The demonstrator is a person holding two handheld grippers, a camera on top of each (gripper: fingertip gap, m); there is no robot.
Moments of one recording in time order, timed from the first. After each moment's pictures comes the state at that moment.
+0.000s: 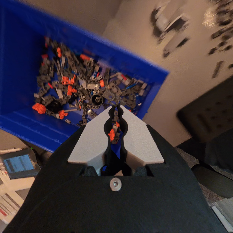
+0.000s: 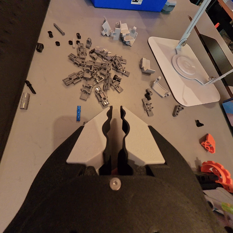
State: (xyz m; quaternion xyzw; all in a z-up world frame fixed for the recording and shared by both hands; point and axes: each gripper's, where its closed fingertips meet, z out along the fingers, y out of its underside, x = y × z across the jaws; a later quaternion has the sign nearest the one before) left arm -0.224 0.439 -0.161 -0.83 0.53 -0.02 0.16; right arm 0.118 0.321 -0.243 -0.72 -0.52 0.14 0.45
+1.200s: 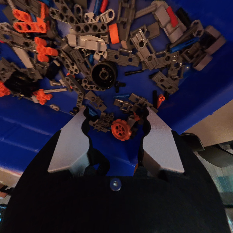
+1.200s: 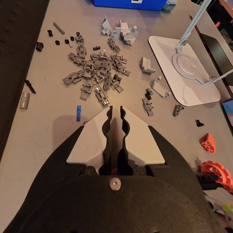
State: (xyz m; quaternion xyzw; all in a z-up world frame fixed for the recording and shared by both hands) left arm -0.289 0.454 -0.254 -0.86 0.51 0.08 -0.01; right arm 0.118 0.321 -0.244 -0.72 -0.52 0.14 0.45
